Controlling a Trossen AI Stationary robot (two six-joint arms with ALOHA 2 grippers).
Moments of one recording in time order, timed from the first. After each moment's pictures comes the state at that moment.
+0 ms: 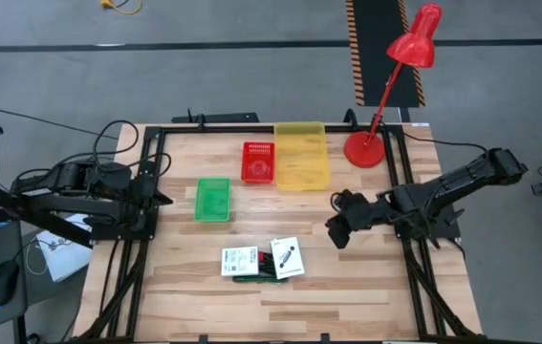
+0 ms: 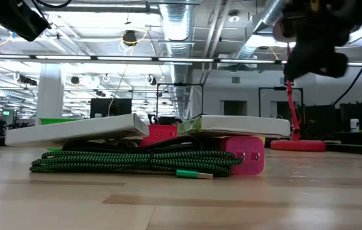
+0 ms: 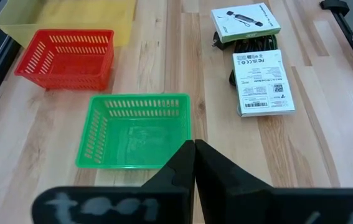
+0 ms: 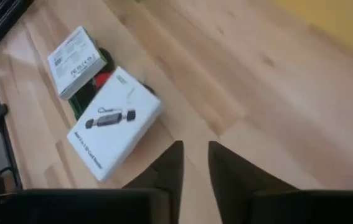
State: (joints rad) left arm 0.00 0.39 0.78 -1.07 0.00 0.00; right arm 0.33 1.12 0.72 -0.51 0.26 0.98
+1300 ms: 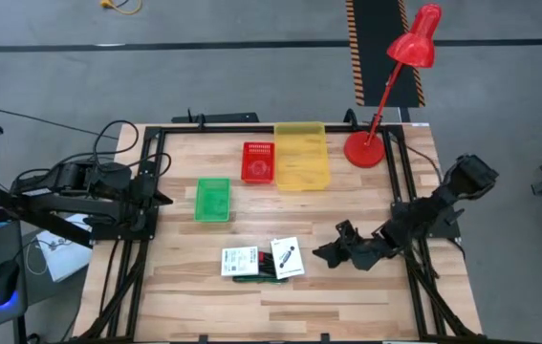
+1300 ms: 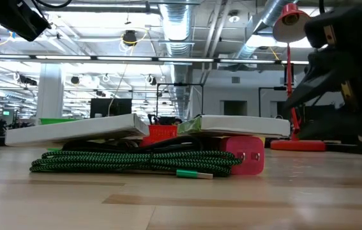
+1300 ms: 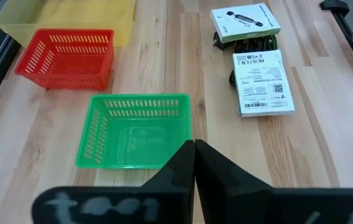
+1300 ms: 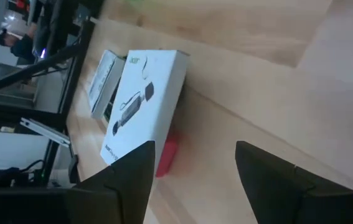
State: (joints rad) left arm 0.00 0.39 0.78 -1.07 0.00 0.00; right arm 0.62 1.51 0.39 0.45 0.55 1.50
